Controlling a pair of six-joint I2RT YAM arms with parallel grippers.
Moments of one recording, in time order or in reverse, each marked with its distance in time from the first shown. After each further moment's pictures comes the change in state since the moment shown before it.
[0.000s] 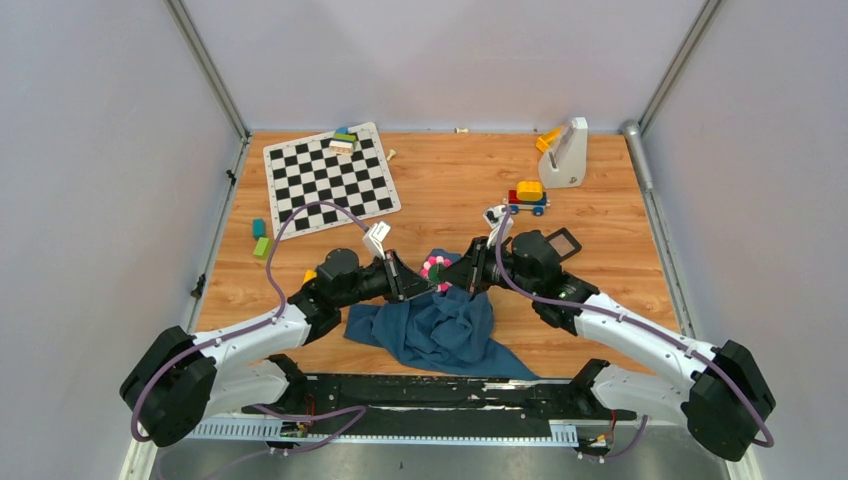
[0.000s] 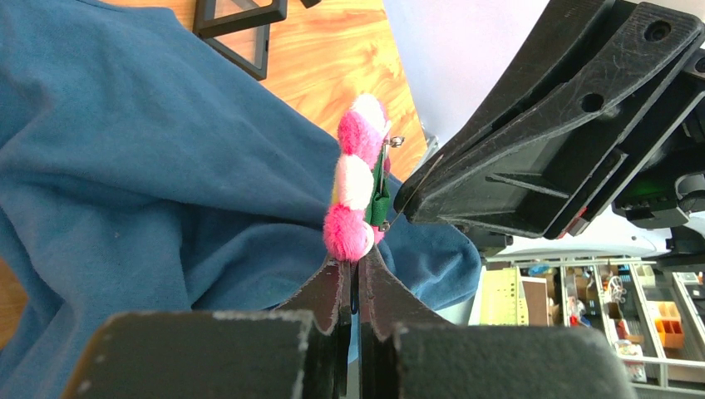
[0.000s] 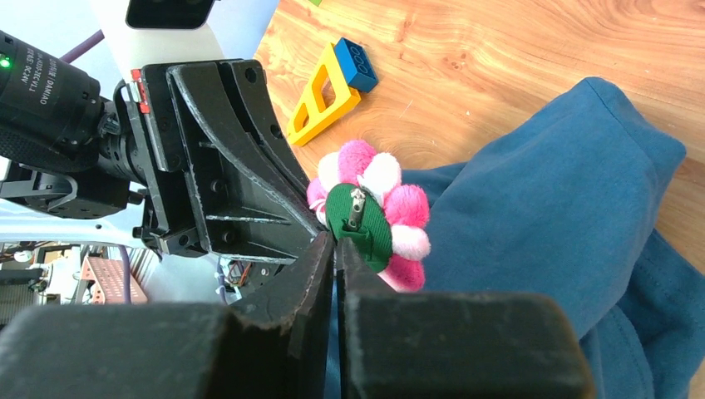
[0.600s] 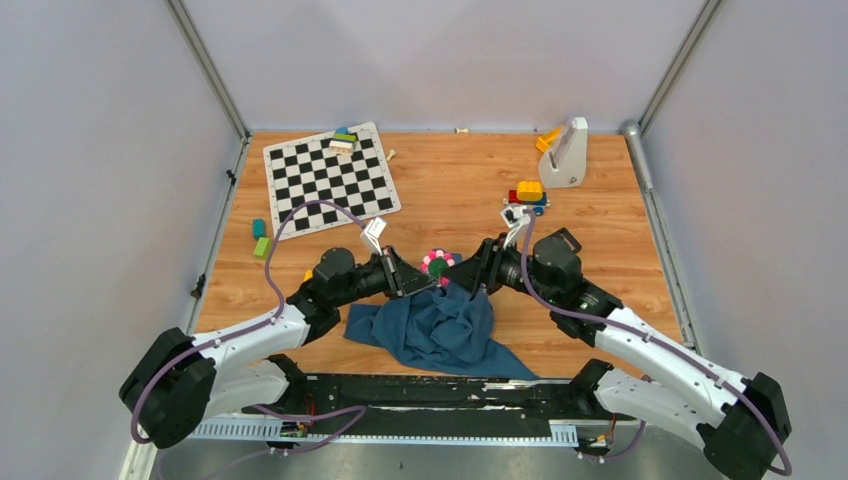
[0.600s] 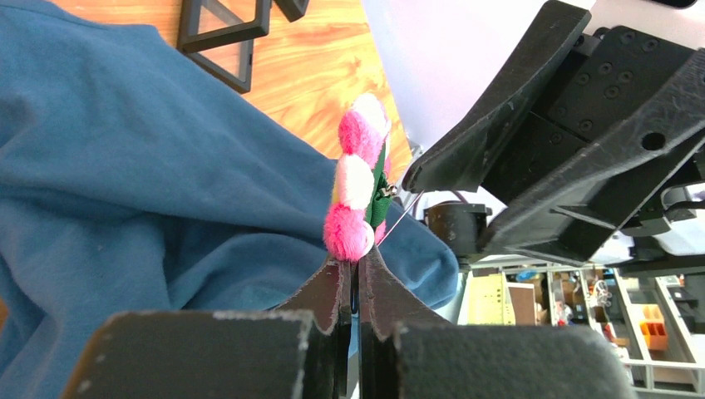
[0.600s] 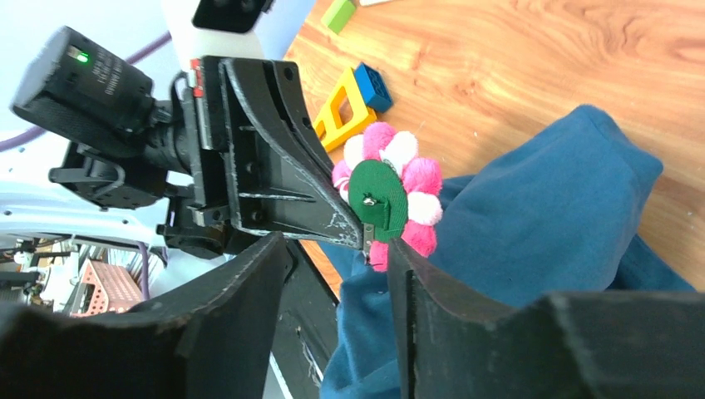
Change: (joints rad) left arm 0.011 -0.008 -0.002 0.056 0.007 -0.047; right arm 0.000 -0.146 -0.001 -0.064 0.026 -0.026
